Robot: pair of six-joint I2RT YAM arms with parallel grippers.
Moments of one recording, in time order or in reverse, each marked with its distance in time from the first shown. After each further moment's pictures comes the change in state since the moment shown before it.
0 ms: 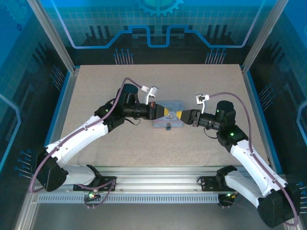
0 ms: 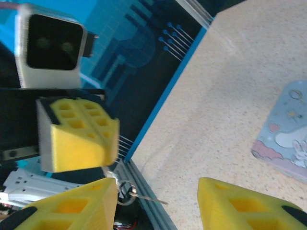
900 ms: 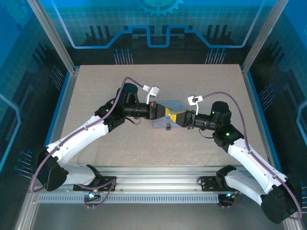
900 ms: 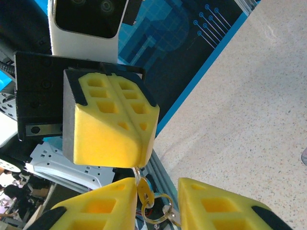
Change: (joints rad) left arm 0.000 0.003 -0.001 0.053 0.053 -0.027; right arm 0.104 0.034 0.002 0.079 -0.027 0.000
